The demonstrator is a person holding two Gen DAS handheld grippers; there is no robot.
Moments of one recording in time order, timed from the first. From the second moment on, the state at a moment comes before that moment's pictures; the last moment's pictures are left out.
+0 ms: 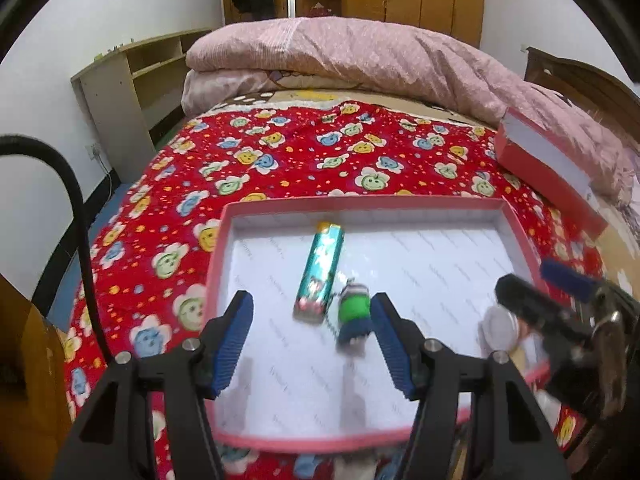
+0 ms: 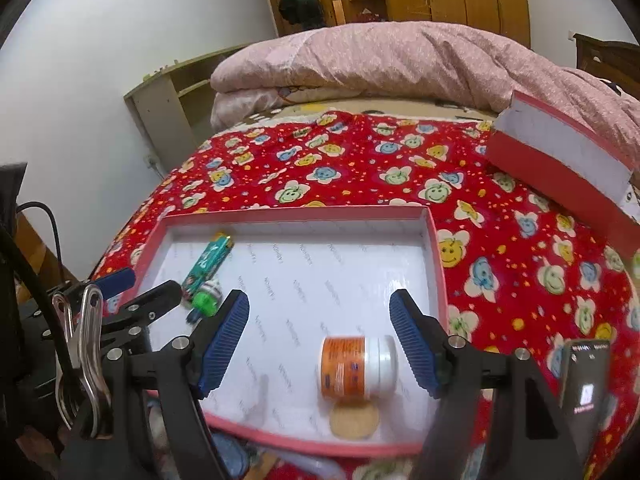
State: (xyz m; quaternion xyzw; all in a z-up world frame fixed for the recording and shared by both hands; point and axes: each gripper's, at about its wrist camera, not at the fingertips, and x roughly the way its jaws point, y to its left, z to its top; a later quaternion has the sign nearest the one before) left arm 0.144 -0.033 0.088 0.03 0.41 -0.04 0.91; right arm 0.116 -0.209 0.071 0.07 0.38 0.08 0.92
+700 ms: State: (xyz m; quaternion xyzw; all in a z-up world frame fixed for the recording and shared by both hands) left arm 0.043 -0.008 0.059 -0.01 0.44 -0.07 0.89; right arm -0.003 -0.196 0.044 0.05 0.40 0.12 0.91
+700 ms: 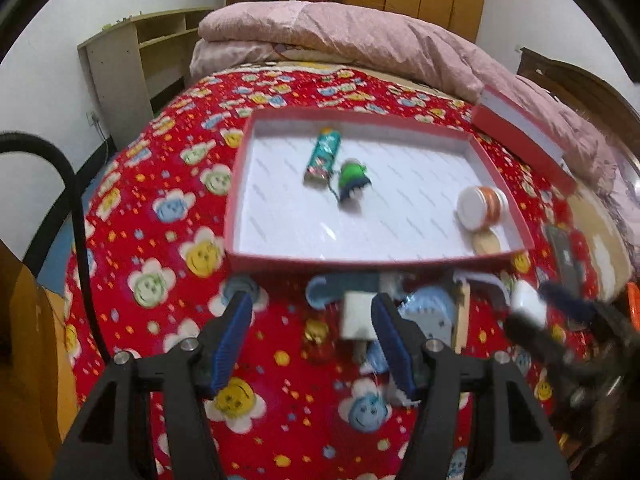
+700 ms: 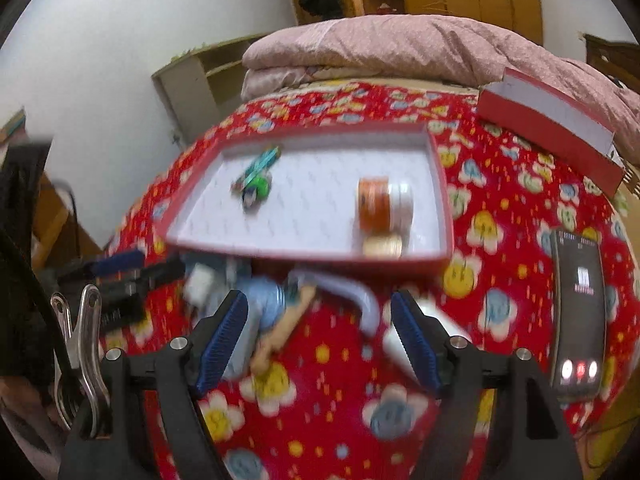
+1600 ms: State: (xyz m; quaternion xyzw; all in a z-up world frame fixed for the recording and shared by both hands) left arm 0.032 -0.045 0.044 0.04 0.43 -0.08 0.90; right arm -0.049 -0.181 -0.010 -0.03 0.40 0.13 0.91
